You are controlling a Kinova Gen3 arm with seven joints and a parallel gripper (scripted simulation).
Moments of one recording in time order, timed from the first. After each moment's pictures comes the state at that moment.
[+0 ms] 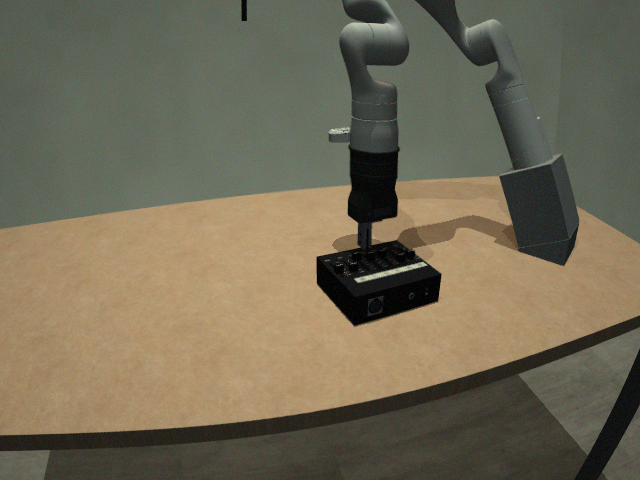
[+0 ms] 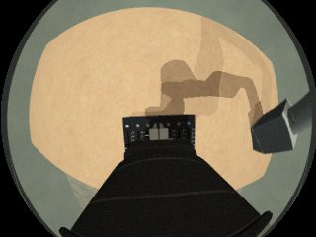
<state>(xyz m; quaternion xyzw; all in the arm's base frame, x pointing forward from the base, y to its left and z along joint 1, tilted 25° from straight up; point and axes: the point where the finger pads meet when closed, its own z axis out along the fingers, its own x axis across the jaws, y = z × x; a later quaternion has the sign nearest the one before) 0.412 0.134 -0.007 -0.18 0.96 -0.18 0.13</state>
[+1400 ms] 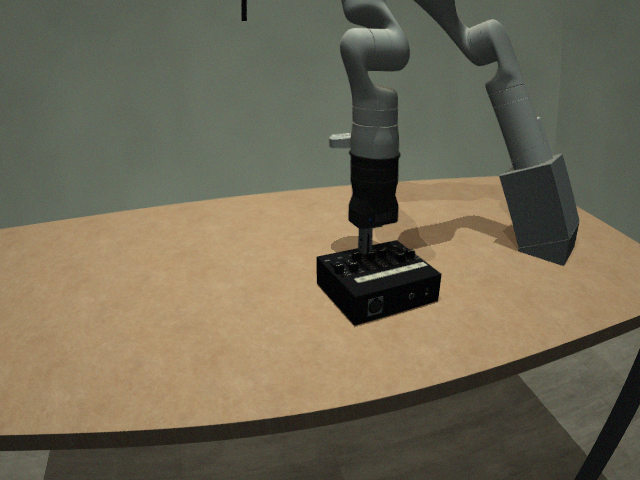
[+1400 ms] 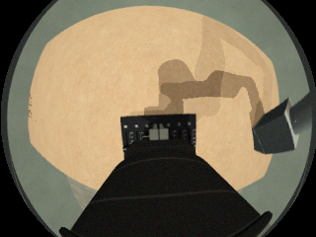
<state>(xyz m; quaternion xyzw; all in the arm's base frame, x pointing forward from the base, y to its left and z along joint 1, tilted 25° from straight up) 0.414 0.132 -0.015 -0.17 0.96 -0.18 0.13</state>
